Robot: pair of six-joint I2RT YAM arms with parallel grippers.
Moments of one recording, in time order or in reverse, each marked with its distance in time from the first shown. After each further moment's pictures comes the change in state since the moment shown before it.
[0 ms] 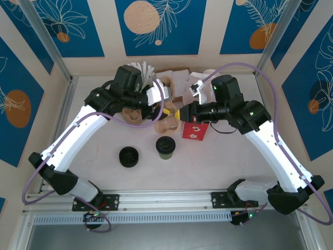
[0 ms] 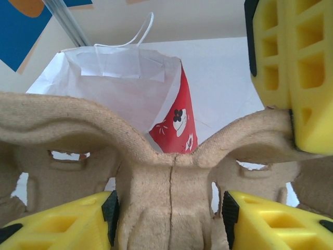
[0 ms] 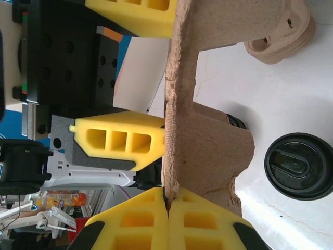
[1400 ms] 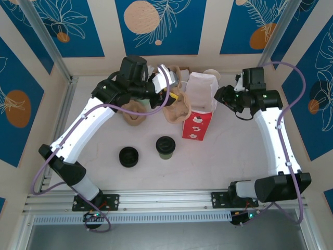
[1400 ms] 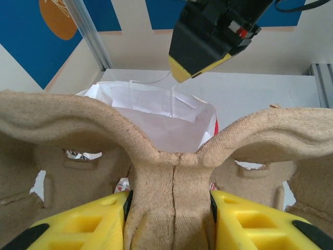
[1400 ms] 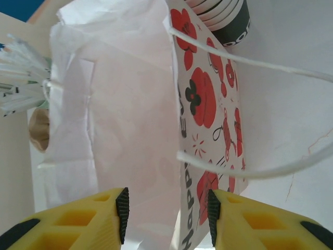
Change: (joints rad) left arm -0.006 0.123 0.168 0.077 -0.017 -0.138; right arm -0.518 0.113 -0.030 -0.098 0.336 -0.054
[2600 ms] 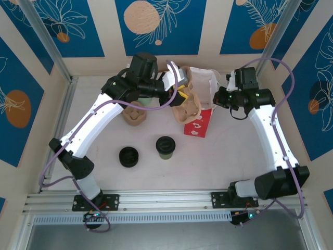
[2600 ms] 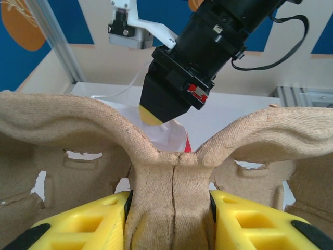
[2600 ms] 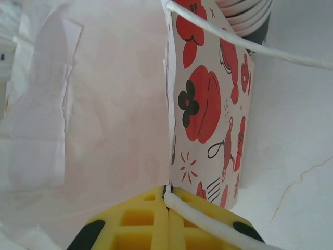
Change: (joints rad) left arm -0.051 0.107 0.133 -0.019 0.085 -0.093; right arm 0.066 -0.002 -0.027 0.048 0.035 -0.157
